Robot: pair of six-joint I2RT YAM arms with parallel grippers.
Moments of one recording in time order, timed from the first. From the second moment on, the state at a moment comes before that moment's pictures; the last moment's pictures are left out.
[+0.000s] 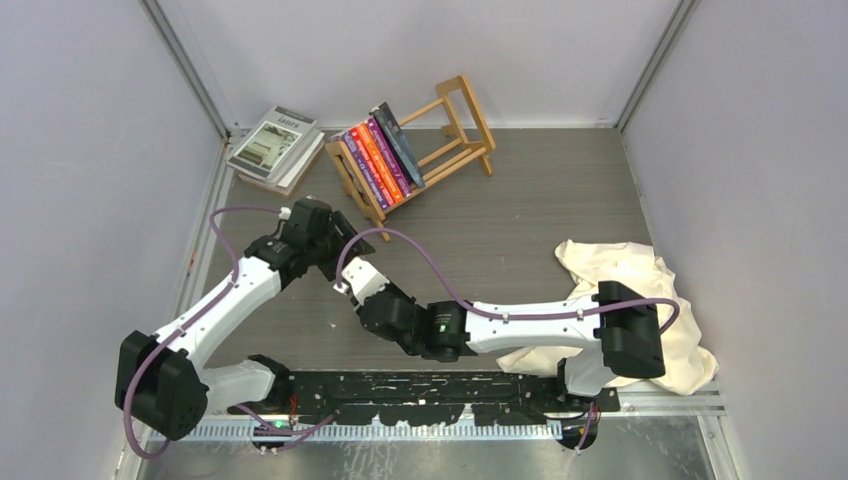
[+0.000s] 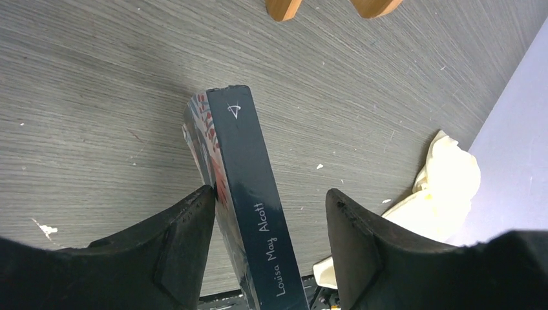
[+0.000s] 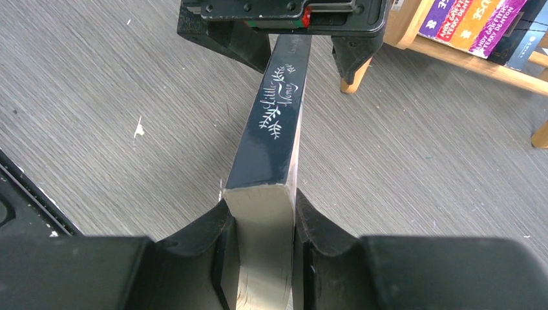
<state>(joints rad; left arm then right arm) -0.45 1.17 0.86 -0.53 0.04 -1.06 1.42 1.54 1.10 -0.14 0.69 0.10</state>
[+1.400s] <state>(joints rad) -0.47 1.13 0.83 -0.49 -0.01 -1.15 1.45 1.47 1.07 -0.20 0.74 0.13</state>
